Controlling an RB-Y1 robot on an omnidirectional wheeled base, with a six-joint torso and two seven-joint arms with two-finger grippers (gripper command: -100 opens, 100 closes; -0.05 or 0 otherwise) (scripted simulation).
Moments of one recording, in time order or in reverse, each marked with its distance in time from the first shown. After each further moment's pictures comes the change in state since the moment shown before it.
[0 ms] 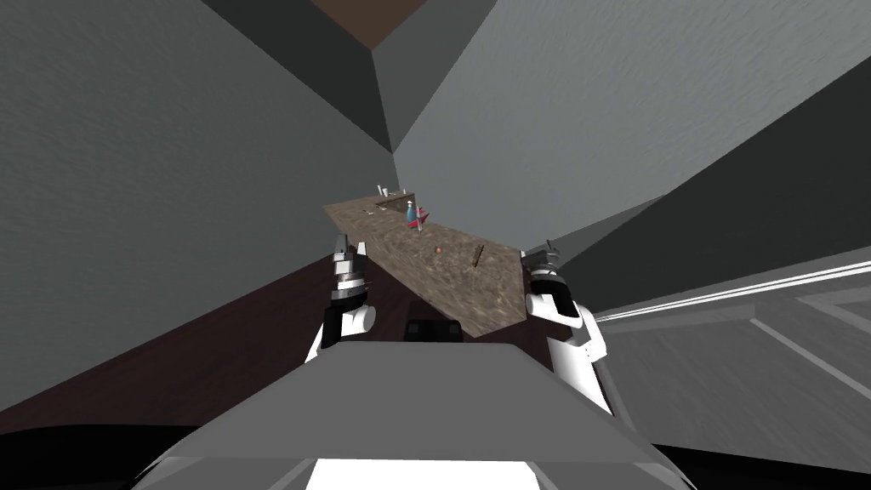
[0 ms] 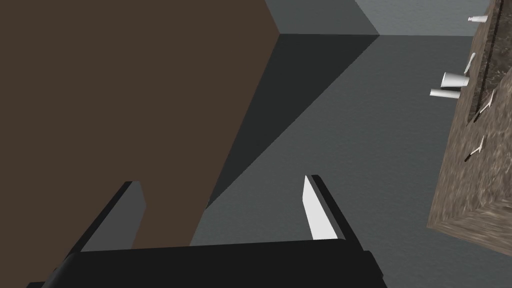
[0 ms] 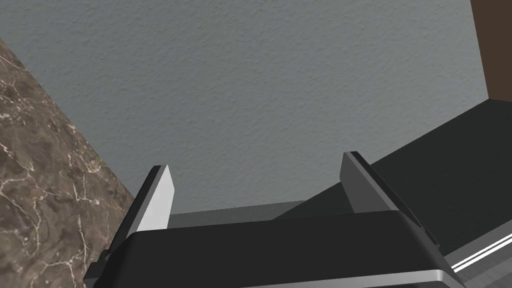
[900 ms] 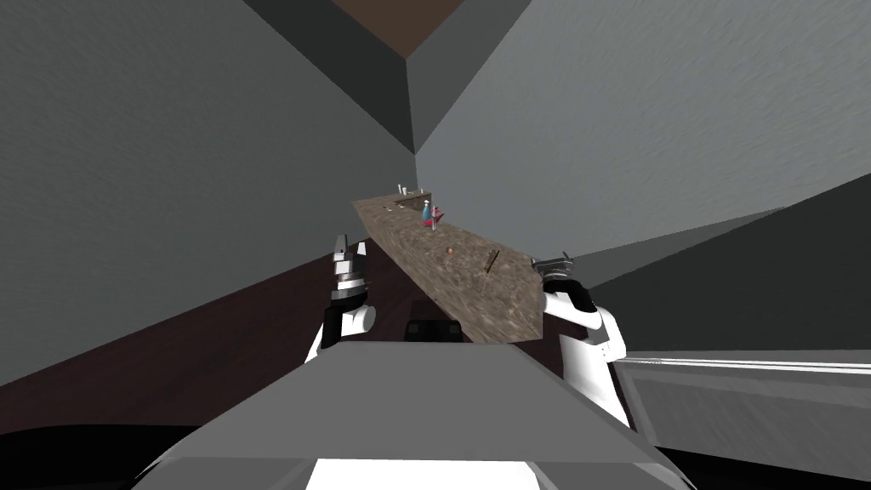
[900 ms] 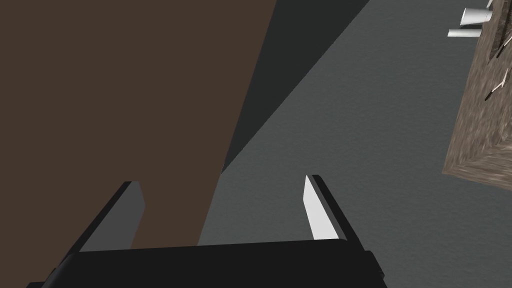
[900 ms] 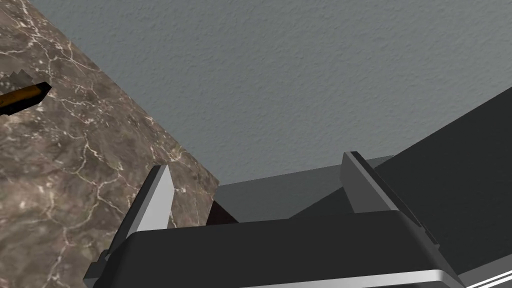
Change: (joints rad) left arm 0.000 0.000 0.000 0.000 0.000 0.000 0.000; right arm -0.050 -0.045 -0.127 0.091 -0.053 0.240 -0.240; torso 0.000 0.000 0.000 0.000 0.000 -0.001
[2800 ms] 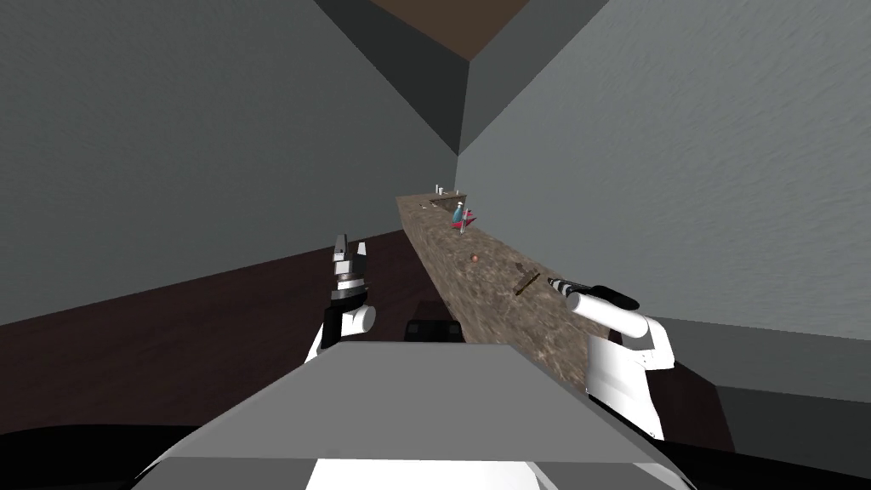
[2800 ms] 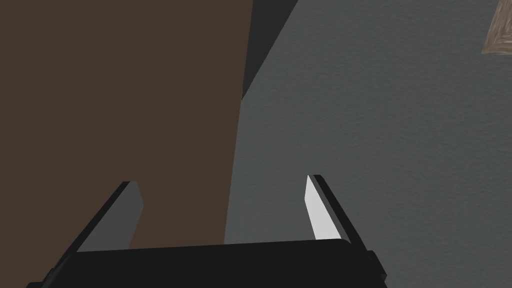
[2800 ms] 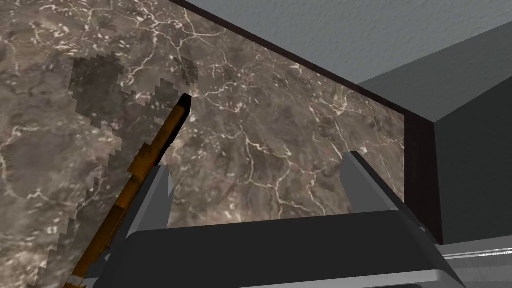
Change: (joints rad) left arm 0.000 0.000 0.000 0.000 0.000 0.000 0.000; right arm -0.065 -0.105 -0.199 0.185 -0.138 0.490 -0.493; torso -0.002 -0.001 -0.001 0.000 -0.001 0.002
